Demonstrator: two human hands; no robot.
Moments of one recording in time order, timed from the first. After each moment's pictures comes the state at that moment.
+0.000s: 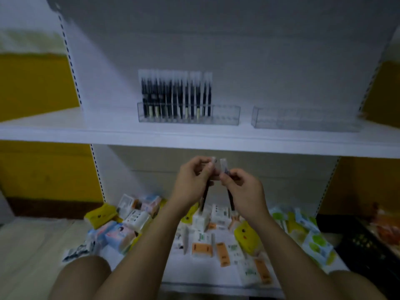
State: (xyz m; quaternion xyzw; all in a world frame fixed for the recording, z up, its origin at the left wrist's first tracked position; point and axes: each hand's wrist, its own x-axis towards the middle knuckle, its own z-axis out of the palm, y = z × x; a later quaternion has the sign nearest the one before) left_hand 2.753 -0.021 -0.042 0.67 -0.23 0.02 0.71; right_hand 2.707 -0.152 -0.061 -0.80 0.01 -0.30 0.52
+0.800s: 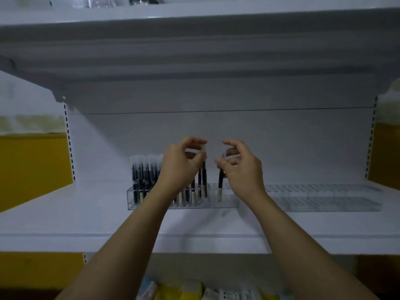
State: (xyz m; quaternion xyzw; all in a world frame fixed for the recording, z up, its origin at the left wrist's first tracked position) left_hand 2.852 -0.037 0.168 0.74 -0.32 0.25 0.53; right_hand 2.826 -0.186 0.142 -0.75 -0.08 -0.45 0.48
